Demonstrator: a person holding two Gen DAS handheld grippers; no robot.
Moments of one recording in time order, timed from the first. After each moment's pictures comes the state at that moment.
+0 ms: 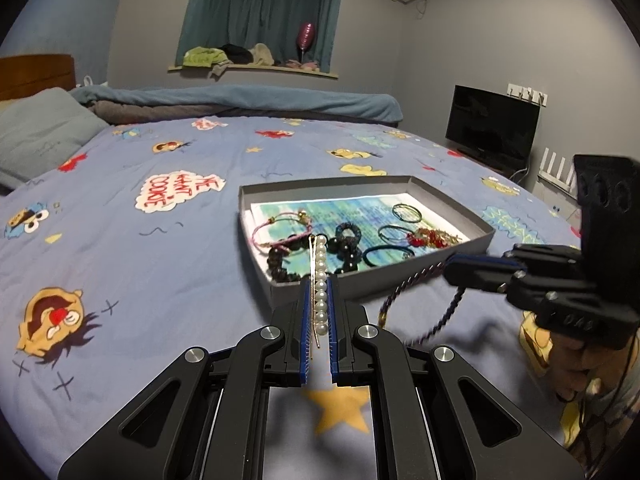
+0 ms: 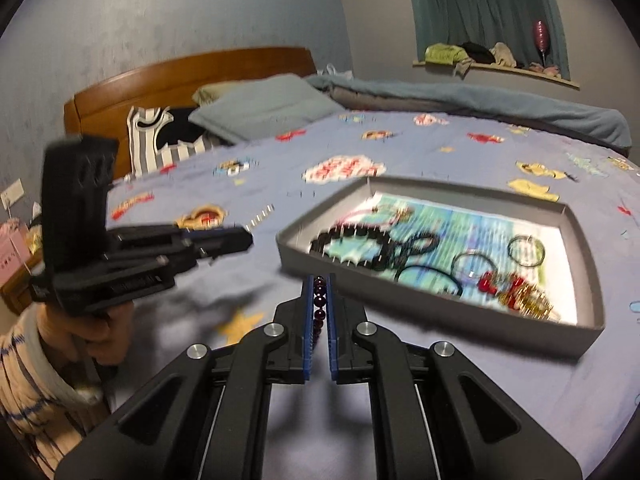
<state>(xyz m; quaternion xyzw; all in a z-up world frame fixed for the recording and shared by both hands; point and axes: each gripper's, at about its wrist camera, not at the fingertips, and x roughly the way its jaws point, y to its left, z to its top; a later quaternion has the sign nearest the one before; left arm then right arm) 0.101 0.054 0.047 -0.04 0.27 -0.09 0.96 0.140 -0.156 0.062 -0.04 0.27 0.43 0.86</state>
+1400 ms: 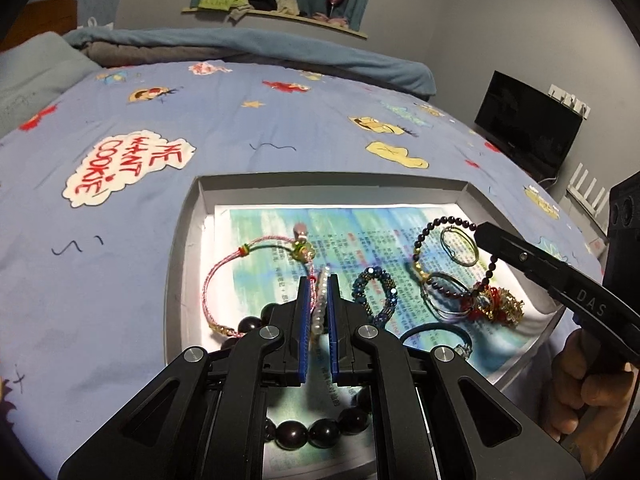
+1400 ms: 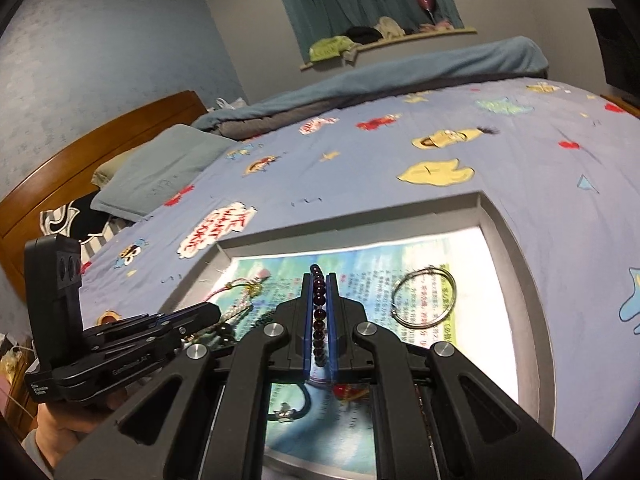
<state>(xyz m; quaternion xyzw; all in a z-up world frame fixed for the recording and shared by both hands) 0.246 0.037 0.020 -0.10 0.36 -0.08 0.93 0.278 -0.194 0.044 0.09 0.31 0.28 0.90</state>
